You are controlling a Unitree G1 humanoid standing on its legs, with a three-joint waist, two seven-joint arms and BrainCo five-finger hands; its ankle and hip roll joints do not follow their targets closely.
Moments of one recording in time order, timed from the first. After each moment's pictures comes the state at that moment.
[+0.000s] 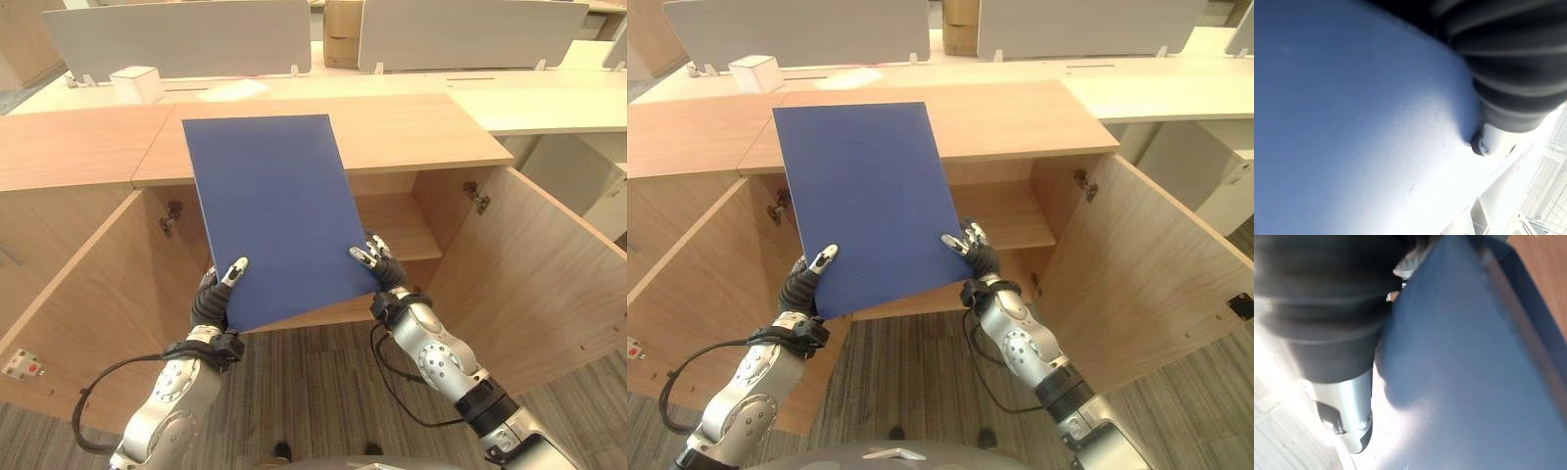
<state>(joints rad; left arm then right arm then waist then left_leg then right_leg) 0.20 0.46 -0.23 -0.35 -0.82 -0.04 0.09 -0.28 -0.28 0.51 0.08 0.95 0.00 -0.11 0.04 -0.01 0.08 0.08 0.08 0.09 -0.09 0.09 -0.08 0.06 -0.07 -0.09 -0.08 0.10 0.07</state>
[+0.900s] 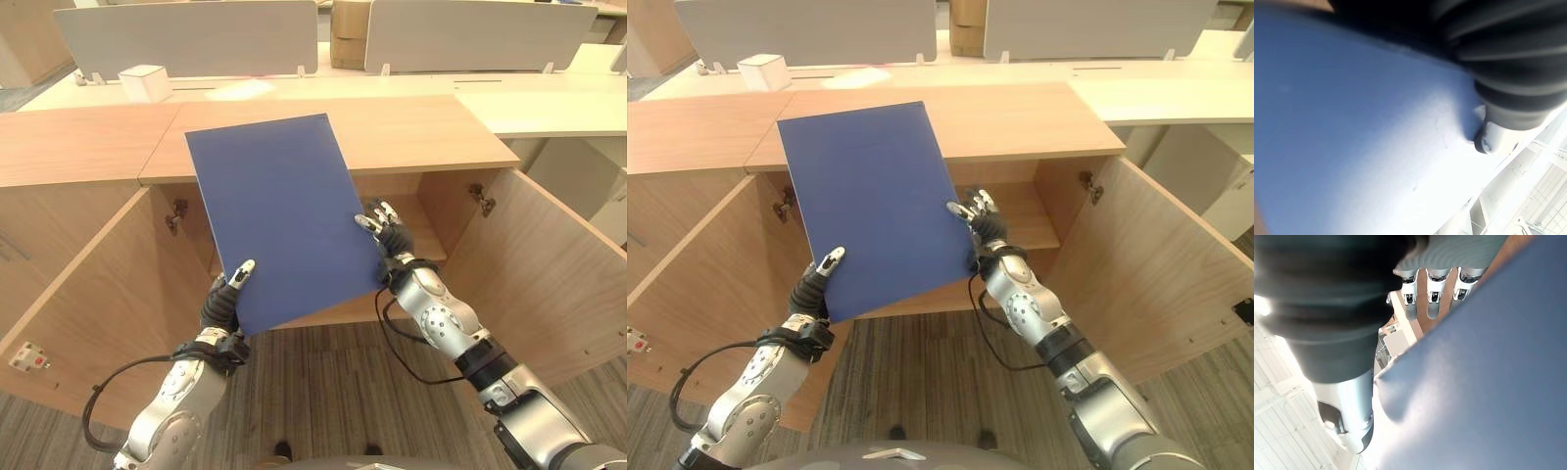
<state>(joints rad) 0.19 0.48 -0.27 -0.35 -0.92 -0.04 0.07 -0.50 -0.29 0.49 0.25 0.96 -0.02 -0.14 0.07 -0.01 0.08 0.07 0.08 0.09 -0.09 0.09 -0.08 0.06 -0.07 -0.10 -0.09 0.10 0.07</state>
